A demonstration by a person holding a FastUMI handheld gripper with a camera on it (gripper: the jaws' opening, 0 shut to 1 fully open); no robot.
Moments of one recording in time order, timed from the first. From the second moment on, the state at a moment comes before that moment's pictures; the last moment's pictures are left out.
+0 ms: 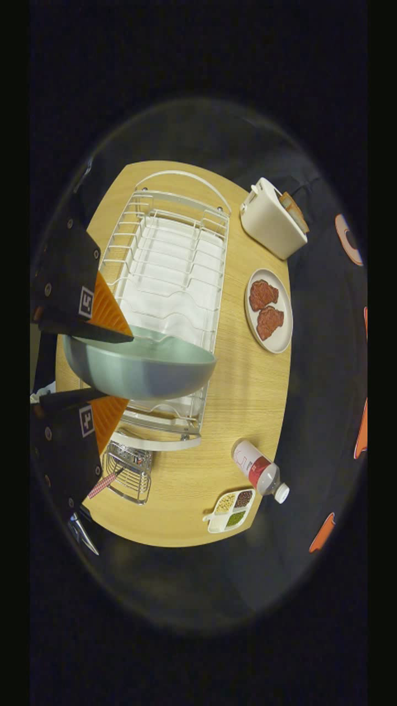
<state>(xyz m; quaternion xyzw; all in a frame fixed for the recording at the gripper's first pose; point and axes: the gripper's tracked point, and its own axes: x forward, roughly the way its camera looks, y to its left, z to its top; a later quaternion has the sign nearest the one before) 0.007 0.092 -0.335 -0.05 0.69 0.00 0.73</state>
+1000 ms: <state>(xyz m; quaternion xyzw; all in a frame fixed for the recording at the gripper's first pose) -0.027 0.048 -0.242 -0.01 0.62 -0.08 0.78</state>
